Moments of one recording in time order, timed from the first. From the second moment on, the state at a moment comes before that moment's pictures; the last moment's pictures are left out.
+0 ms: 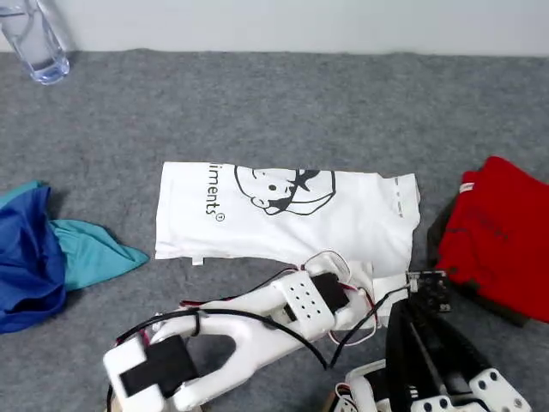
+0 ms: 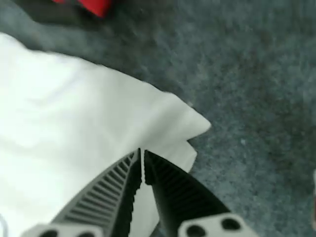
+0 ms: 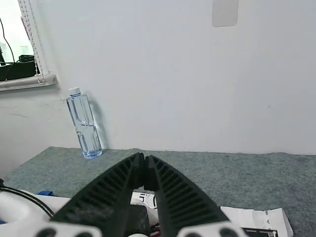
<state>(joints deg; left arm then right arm) 56.9 4.4 27.6 42.9 -22.1 -20.2 -104.2 20.5 88.5 -13.1</state>
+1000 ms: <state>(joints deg) 51.7 9.4 23.3 45.8 -18.1 -20.2 -104.2 20.5 88.5 -13.1</state>
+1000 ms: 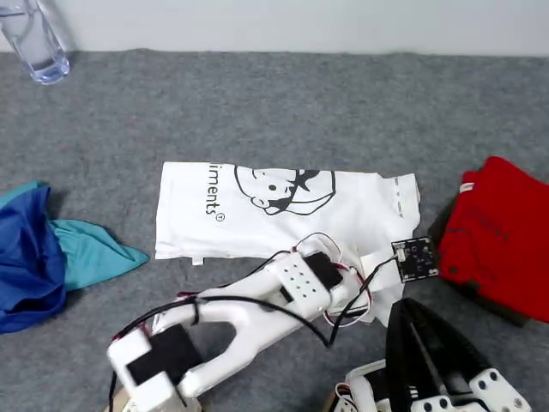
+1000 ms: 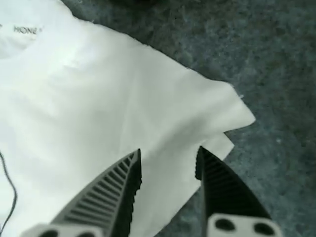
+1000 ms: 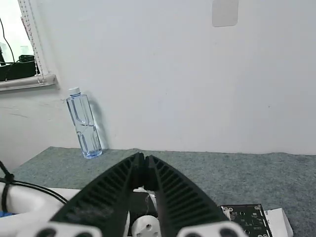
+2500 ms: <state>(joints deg) 41.3 32.8 -9.7 51.6 -18.9 -20.2 -104.2 20.5 88.5 -13.1</state>
